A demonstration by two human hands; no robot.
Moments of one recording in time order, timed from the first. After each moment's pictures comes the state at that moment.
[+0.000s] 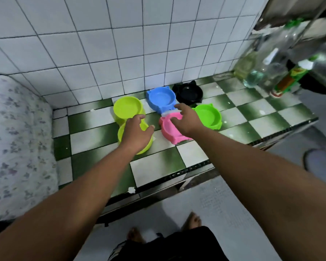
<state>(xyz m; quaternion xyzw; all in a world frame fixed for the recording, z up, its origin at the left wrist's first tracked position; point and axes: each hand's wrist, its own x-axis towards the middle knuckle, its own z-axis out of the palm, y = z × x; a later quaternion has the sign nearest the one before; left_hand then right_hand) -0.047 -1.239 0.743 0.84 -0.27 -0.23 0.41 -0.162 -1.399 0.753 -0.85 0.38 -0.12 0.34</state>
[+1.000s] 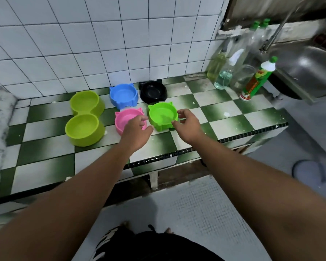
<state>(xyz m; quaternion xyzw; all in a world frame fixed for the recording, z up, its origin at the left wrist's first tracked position) -0.225 -1.366 0.745 0.84 -0.28 -0.22 0.41 -0.343 -1.528 0.729 -0.79 0.39 -0.18 0.44</state>
